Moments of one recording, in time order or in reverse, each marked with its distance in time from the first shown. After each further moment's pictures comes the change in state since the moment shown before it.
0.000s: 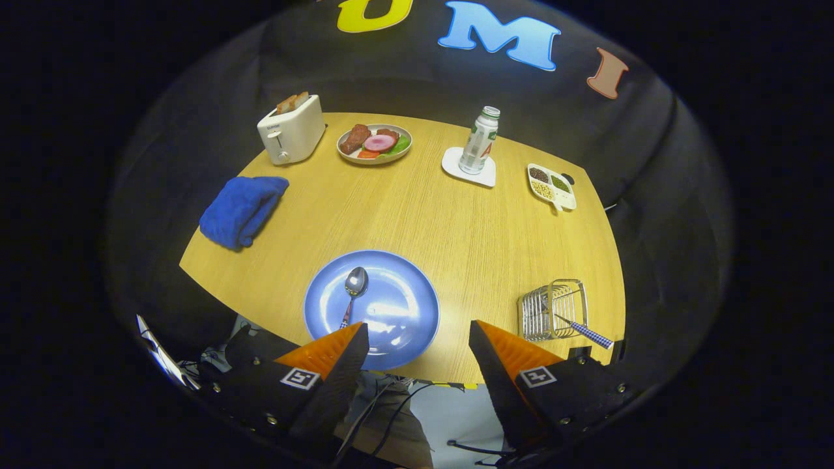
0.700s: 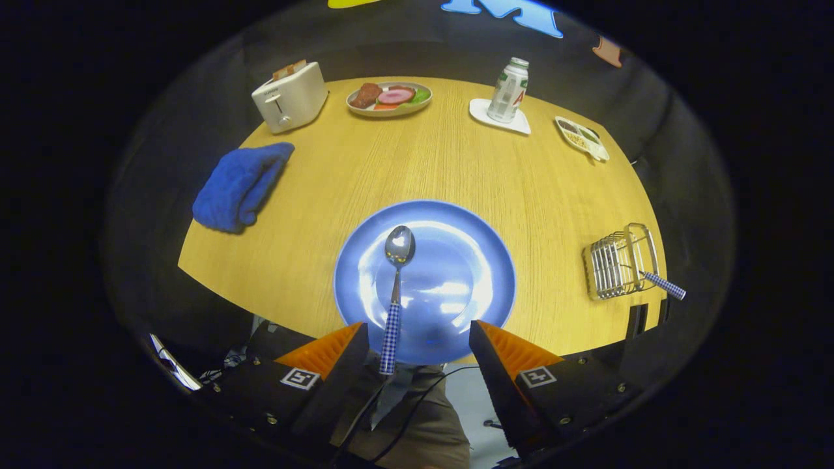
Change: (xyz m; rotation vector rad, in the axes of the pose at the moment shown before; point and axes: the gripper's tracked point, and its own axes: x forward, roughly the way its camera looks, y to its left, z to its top) arm 0.070 0.076 -0.057 0.104 0.169 0.045
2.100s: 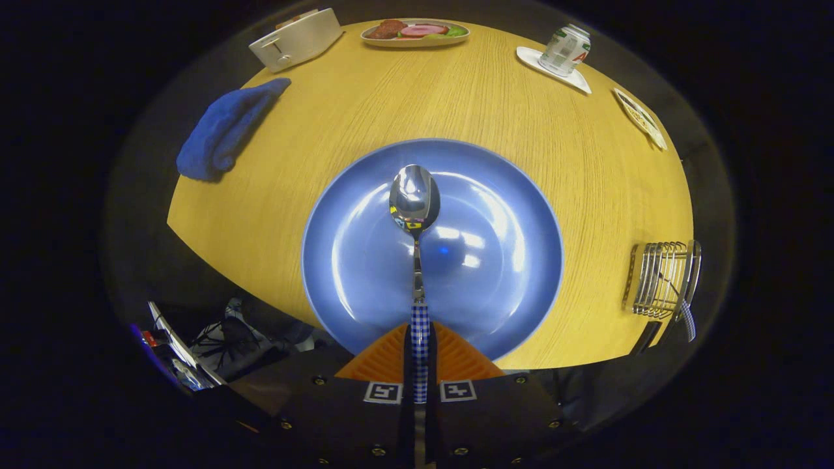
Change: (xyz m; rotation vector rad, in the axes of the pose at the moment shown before) arm 0.029 -0.019 -0.008 -0.141 0.278 0.067
